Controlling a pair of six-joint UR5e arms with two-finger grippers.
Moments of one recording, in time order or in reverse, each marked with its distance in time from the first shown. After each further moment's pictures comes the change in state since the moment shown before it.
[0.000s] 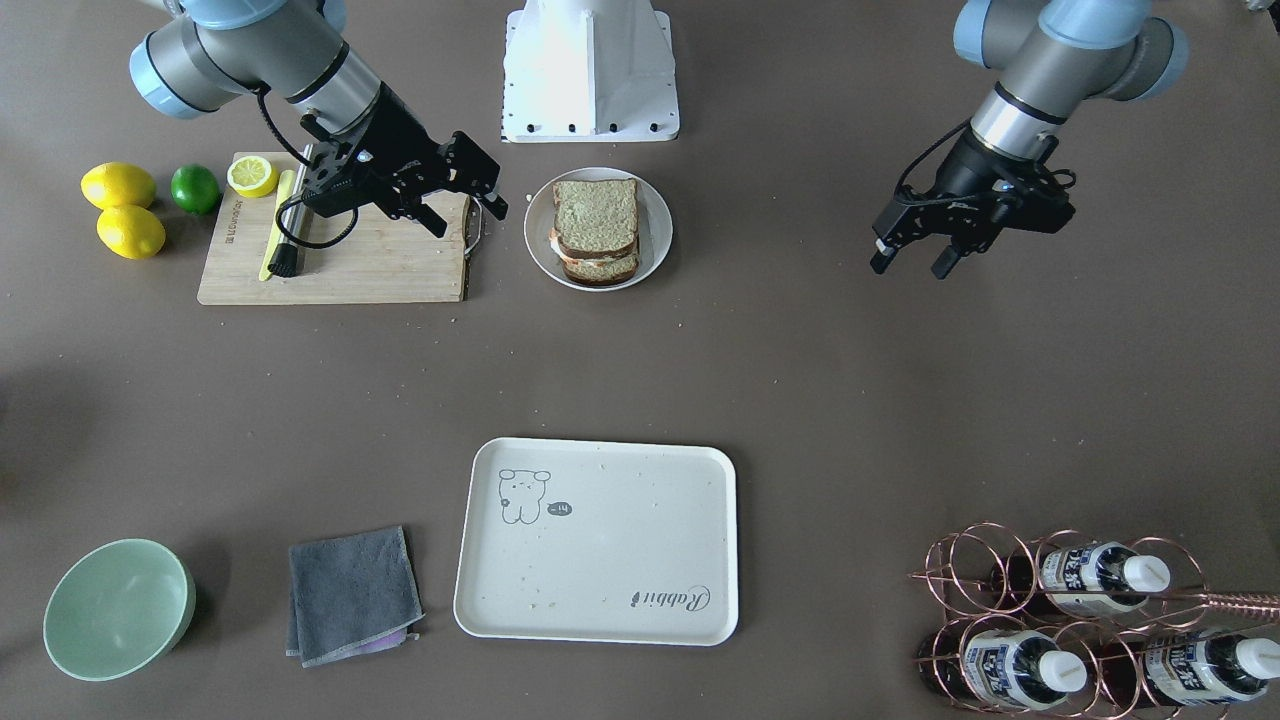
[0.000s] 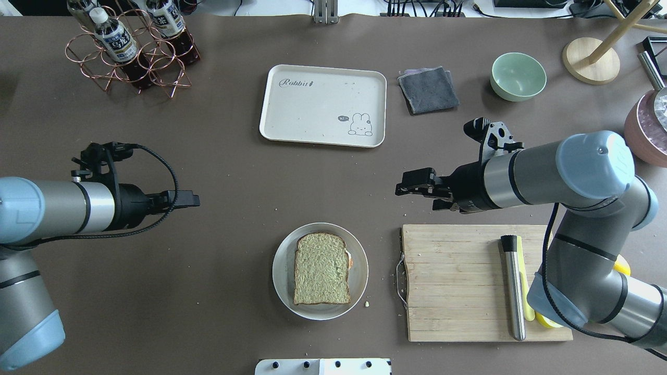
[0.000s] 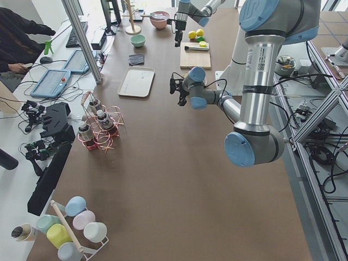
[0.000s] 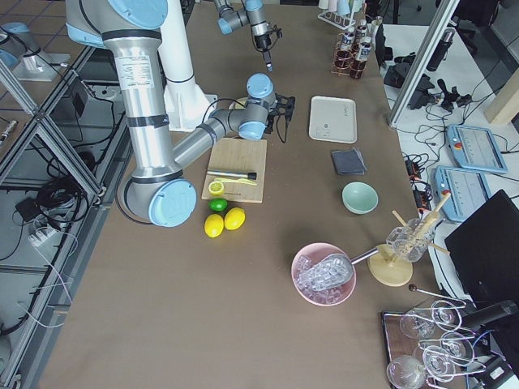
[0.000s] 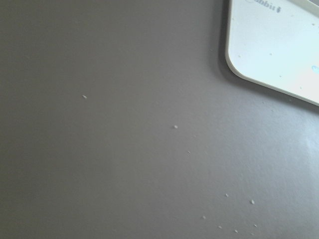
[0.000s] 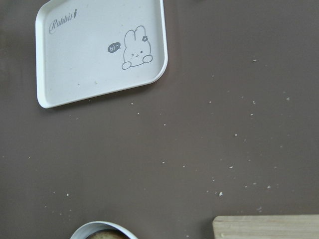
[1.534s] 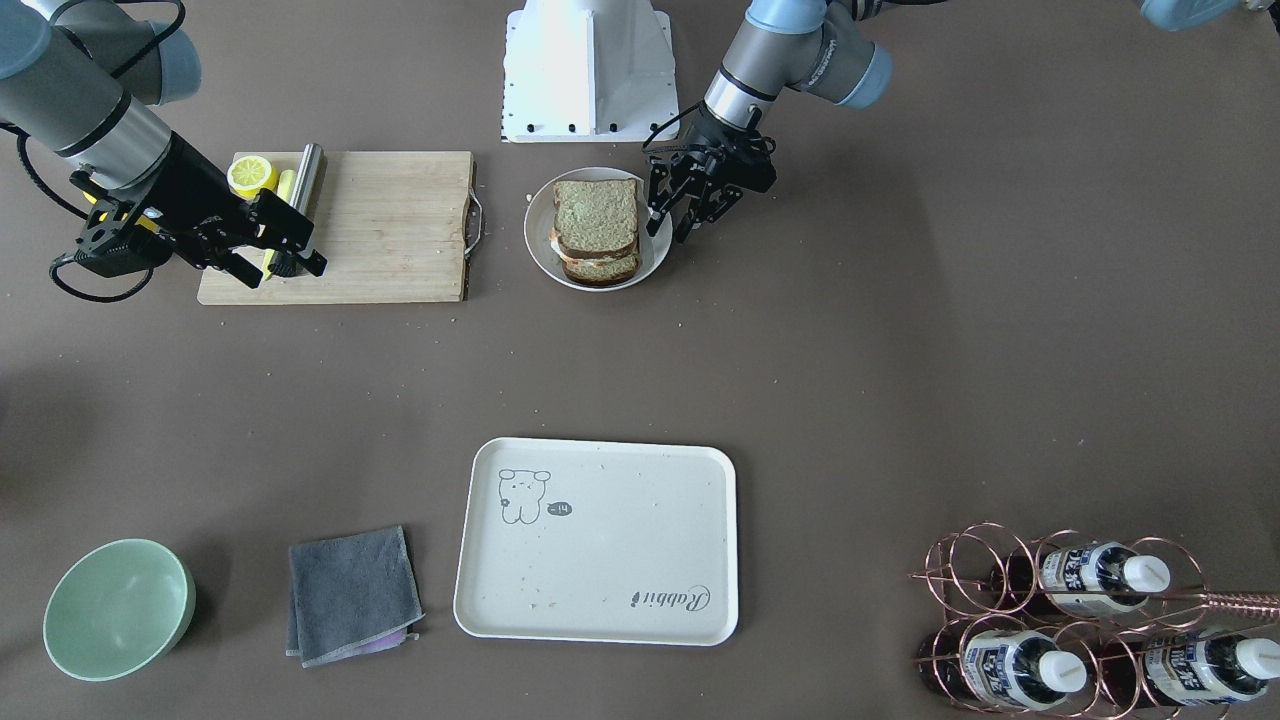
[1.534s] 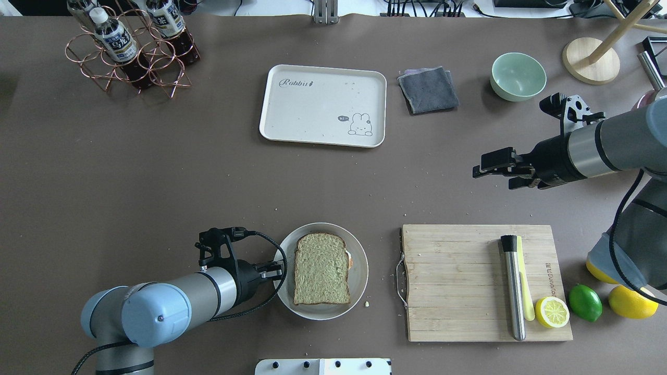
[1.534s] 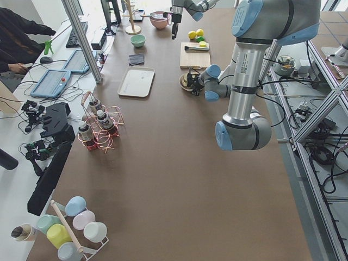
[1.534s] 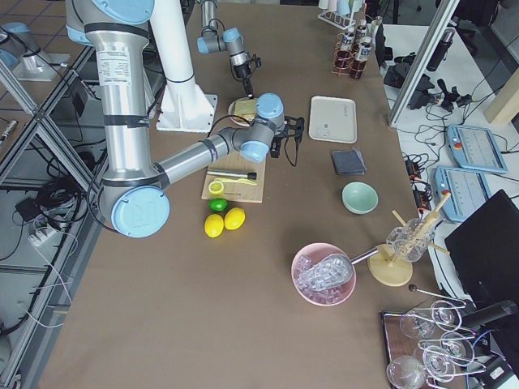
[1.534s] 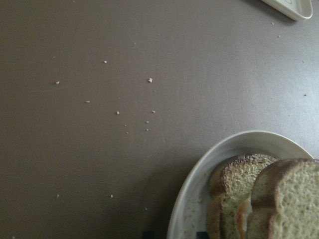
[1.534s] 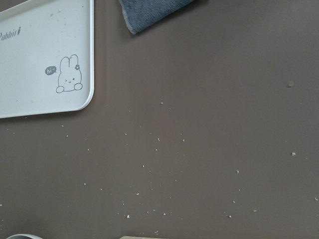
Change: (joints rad) left arm 0.250 -0.175 0.153 0.005 0.274 -0.055; right arm 0.130 -0.094 -0.039 0.006 0.115 -0.164
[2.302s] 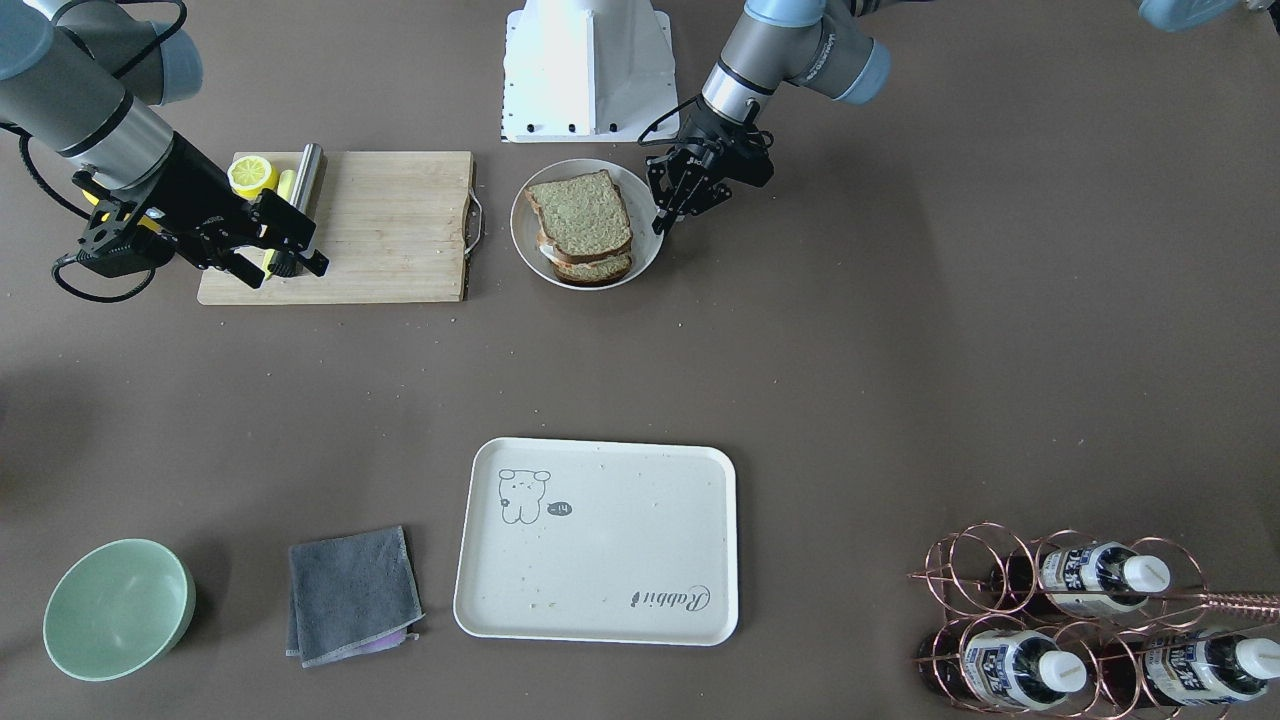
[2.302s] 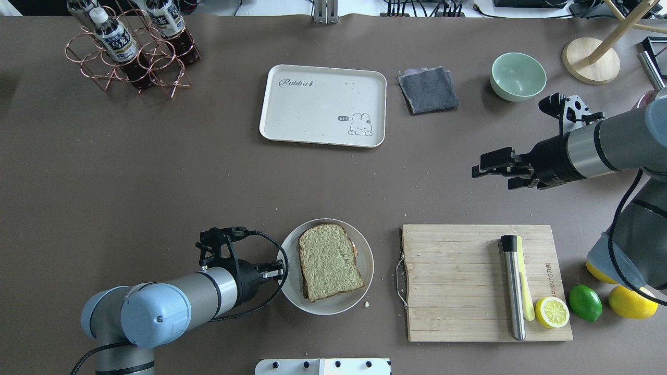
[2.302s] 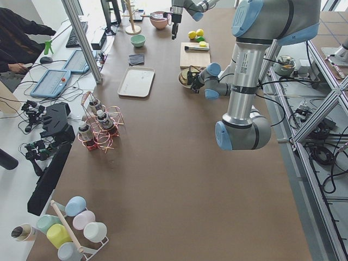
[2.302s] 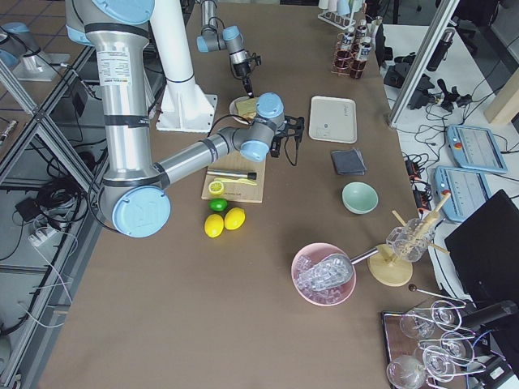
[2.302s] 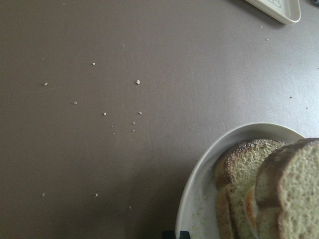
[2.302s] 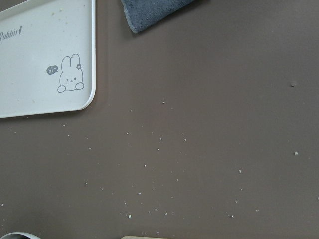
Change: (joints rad) left arm -0.012 -0.006 -0.036 0.010 -0.006 -0.004; right arm -0.001 0.003 0.000 -0.001 0.001 0.001
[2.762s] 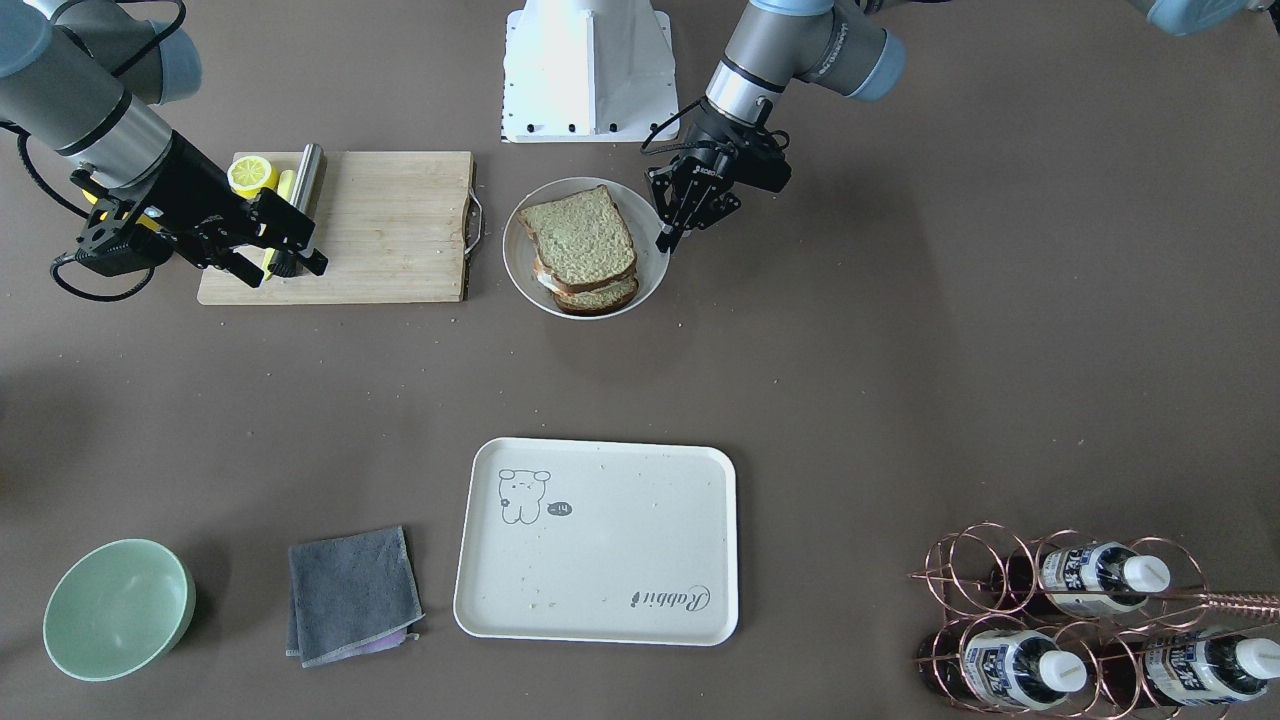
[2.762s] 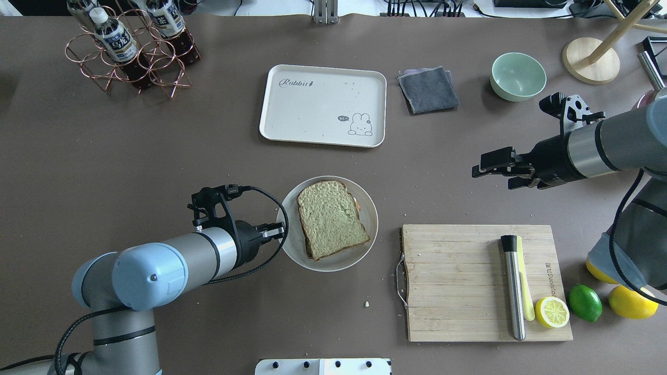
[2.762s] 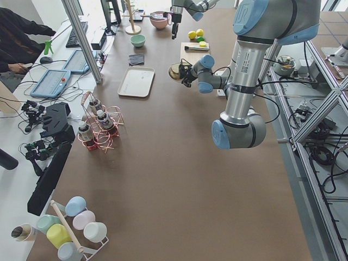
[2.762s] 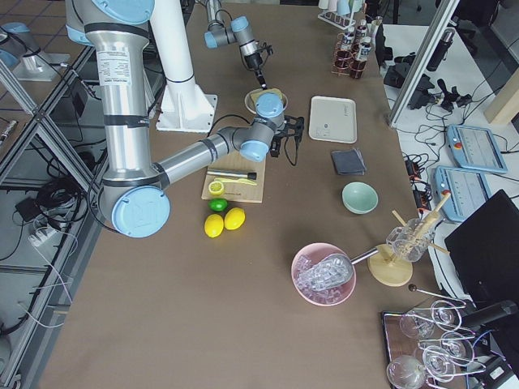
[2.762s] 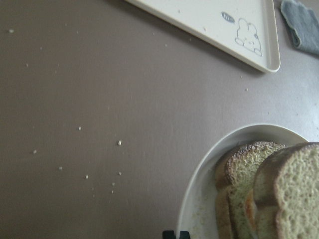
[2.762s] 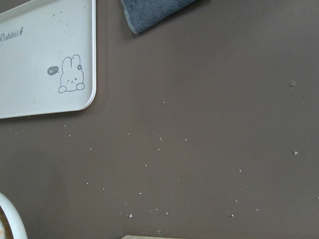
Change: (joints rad) left arm -0.147 -0.068 -0.037 0.125 -0.047 -0.075; right arm 0.001 -0.003 0.004 0.001 0.000 0.007
